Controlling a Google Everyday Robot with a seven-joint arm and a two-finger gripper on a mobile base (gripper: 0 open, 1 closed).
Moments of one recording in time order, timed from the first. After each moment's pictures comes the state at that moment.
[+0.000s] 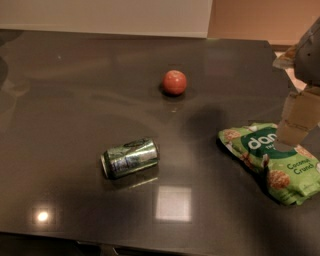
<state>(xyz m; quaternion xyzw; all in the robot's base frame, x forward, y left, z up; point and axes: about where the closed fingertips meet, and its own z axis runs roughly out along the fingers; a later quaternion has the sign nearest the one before) 0.438 -0.217 0.977 -0.60 0.78 -0.03 0.16</state>
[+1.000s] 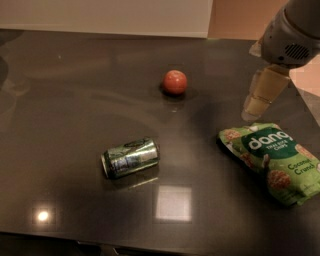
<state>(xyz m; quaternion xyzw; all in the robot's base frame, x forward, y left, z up) 0.514 -0.199 0.967 -0.59 0.79 -0.01 0.18</state>
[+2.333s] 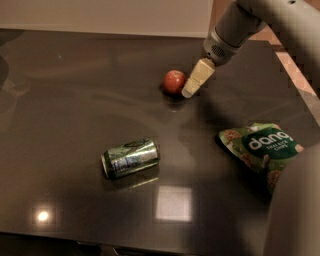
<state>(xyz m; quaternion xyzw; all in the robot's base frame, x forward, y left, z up) 0.672 -0.115 0.886 -0.51 0.83 0.10 0.21</state>
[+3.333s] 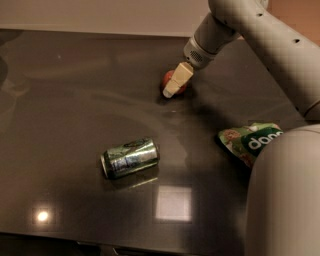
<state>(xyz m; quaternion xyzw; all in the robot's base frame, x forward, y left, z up) 0.706 -0.066 0.860 -0.50 0.83 0.12 0.23</state>
